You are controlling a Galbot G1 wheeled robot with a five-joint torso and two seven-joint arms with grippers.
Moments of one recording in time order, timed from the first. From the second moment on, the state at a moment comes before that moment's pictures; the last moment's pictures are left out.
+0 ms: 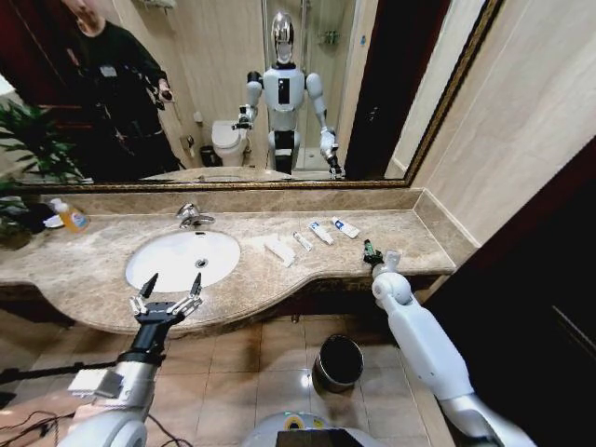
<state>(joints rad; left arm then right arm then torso) 1.84 -1.36 -0.82 -2.47 -0.37 0.04 0.05 -0.85 1.16 0.31 1.58 0.64 -0.43 0.48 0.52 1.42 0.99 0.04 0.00</state>
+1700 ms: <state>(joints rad) 1.84 -1.36 -0.82 -2.47 -0.37 0.04 0.05 -1.54 1.25 0.53 1.77 0.35 -0.25 -0.06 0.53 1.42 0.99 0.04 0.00</state>
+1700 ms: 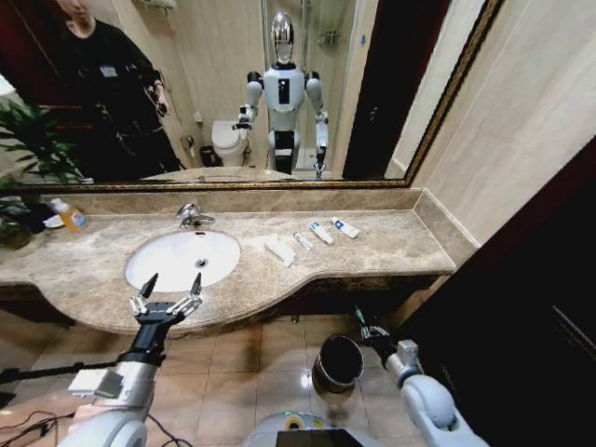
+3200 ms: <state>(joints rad) 1.84 -1.36 -0.82 -2.47 -0.37 0.04 0.05 -1.35 1.41 0.51 1.33 0.26 -0.17 -0.03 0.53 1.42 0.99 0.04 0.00</state>
